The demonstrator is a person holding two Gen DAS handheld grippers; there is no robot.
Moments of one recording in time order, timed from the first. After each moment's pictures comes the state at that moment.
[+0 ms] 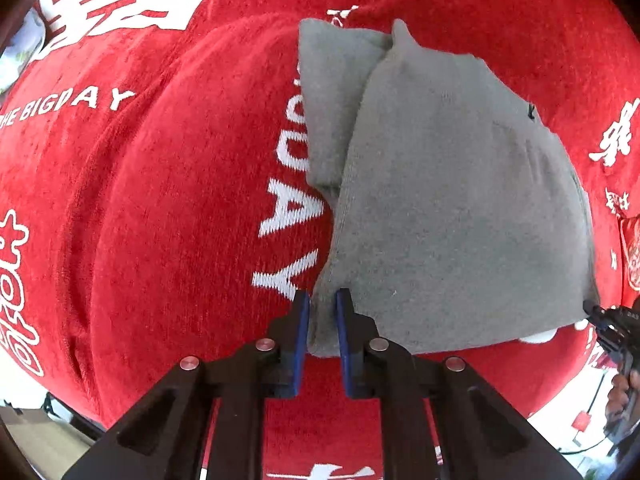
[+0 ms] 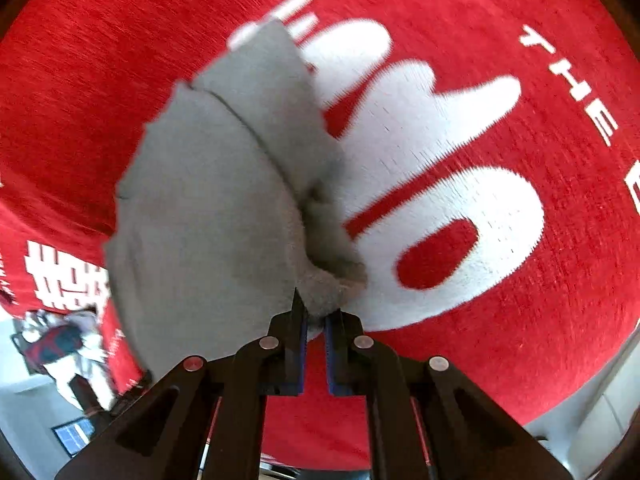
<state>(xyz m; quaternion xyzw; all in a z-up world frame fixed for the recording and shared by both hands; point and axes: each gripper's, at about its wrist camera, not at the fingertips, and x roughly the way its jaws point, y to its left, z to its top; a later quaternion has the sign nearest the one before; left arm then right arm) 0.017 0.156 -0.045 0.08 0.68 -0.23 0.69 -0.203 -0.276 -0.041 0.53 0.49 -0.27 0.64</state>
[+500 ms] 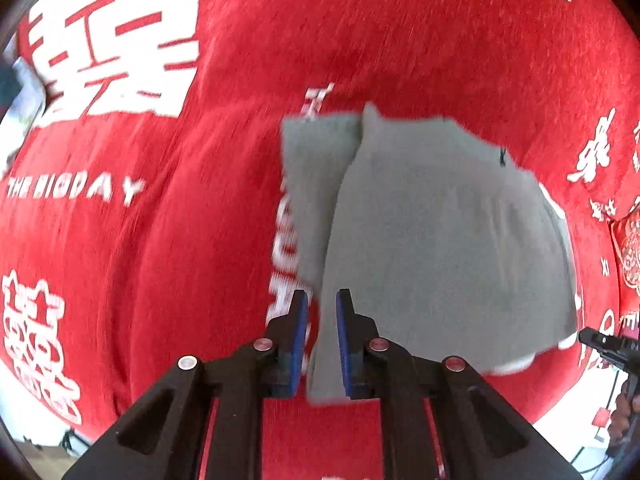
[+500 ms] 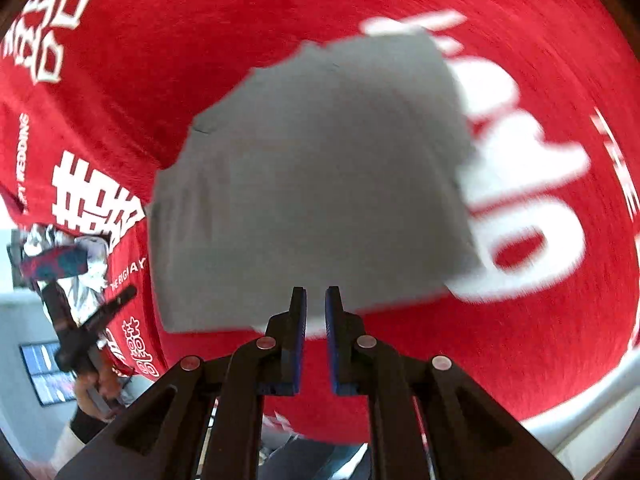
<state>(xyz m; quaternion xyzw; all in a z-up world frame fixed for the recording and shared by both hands) 0.055 0.135 0.013 0.09 0.62 -0.26 0.73 -0.141 -0.230 0.016 0.44 0.52 -0.17 0.71</state>
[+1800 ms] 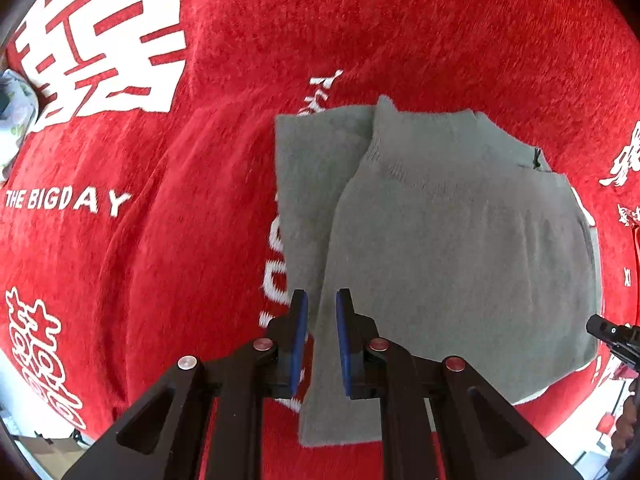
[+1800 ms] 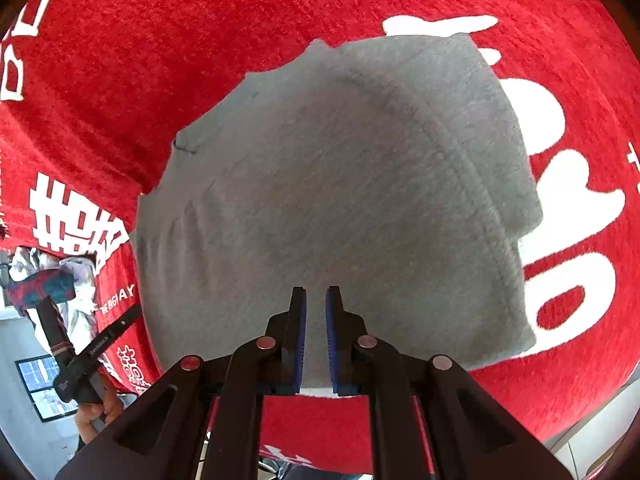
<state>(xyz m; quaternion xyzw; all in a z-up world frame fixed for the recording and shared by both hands) 0.074 0.102 -0.013 0.12 0.65 -0.22 0.72 -0.088 -0.237 -0.007 0.45 0.54 -0.20 0.68</state>
